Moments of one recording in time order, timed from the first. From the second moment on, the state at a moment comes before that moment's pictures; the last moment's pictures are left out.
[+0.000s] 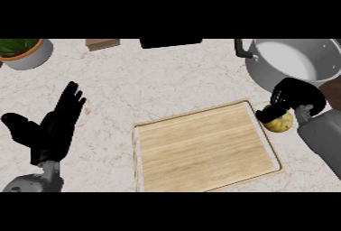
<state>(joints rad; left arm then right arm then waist) -0.08 0.27 -0.10 -1.67 0.22 0.28 0.27 -0.60 -0.67 0.51 -1.26 0.35 0.28 0.92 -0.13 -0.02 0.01</state>
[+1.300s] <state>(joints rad) -0.10 0.23 -0.15 -1.71 0.18 0.23 0.30 -0.21 -1.14 -0.19 -1.60 0.25 -0.13 0.53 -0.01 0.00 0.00</state>
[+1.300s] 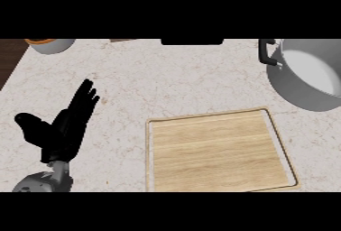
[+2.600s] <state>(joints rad) -0.17 0.18 -0.13 -1.66 0.15 0.18 0.31 -0.85 -0.83 -0.08 -0.69 0.42 -0.05 0.34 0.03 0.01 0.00</state>
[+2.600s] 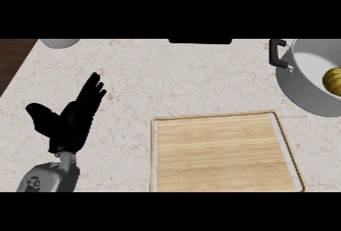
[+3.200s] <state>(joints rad) -0.15 0.17 -0.13 -1.67 0.14 0.17 0.31 -0.93 -0.76 -0.31 -0.50 0.27 -0.23 0.14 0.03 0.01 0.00</state>
